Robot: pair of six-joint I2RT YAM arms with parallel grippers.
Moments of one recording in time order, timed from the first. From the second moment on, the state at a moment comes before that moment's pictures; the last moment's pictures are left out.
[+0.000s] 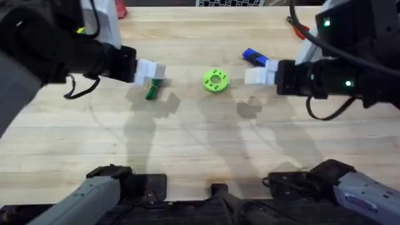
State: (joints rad) left arm 0.00 1.13 1.00 -0.87 0.21 0.20; right arm 0.44 1.03 0.92 -0.87 0.05 0.47
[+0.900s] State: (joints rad) left arm -0.08 1.77 1.17 -0.94 0.05 0.16; right arm 0.44 1.03 0.91 -0.97 0.05 0.34
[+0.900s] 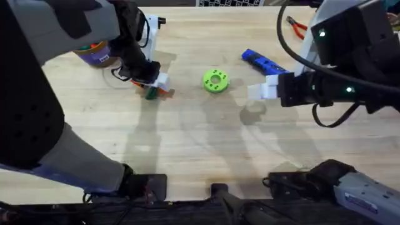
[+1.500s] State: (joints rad) left arm -0.07 1.72 1.24 -0.96 0.01 0.11; right arm 0.44 1.03 0.91 -0.99 0.05 0.34
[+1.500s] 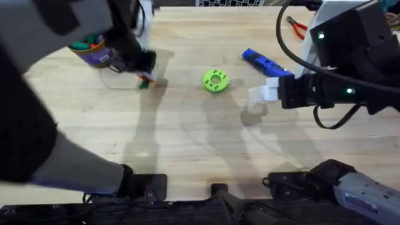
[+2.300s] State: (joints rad) left arm 0.24 1.67 1.50 -0.80 -0.11 0.06; right arm 0.44 1.03 0.91 -0.99 0.05 0.34
